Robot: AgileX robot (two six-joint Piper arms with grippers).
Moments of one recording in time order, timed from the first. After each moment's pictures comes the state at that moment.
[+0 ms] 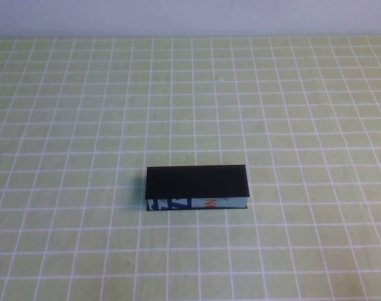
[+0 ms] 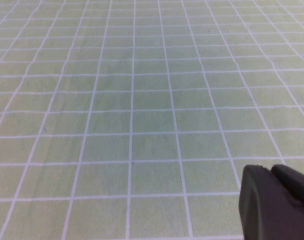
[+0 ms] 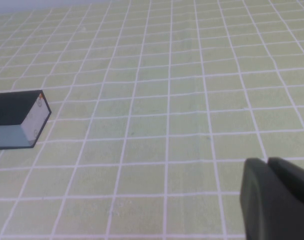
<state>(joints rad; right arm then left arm) 0.09 -0.01 0.03 0.19 0.32 -0.01 -0.07 -0.01 0.02 -0.01 0.36 -0.01</state>
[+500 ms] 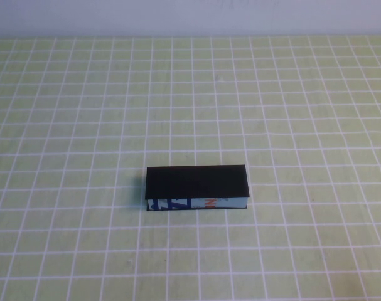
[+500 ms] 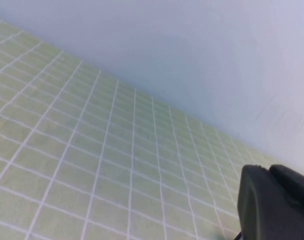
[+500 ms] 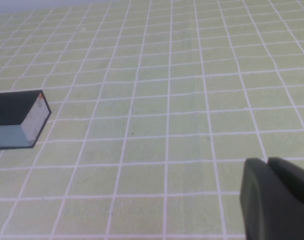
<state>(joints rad) 0.09 -0.01 0.03 0.19 0.32 -0.01 -0.07 -0.01 0.03 -0.49 0.09 -0.02</state>
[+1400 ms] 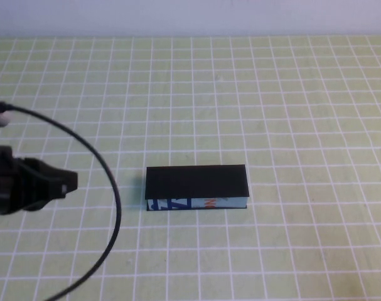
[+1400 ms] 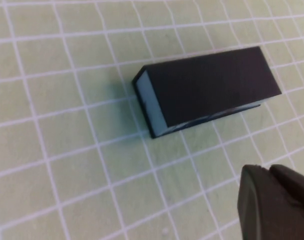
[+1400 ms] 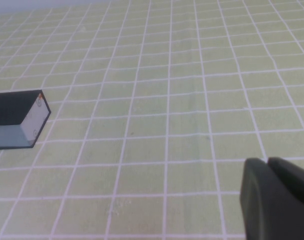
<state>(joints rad) 0.09 -0.01 0.03 0.19 0.32 -0.01 -0.07 1.03 -0.75 -0.79 0.81 0.60</state>
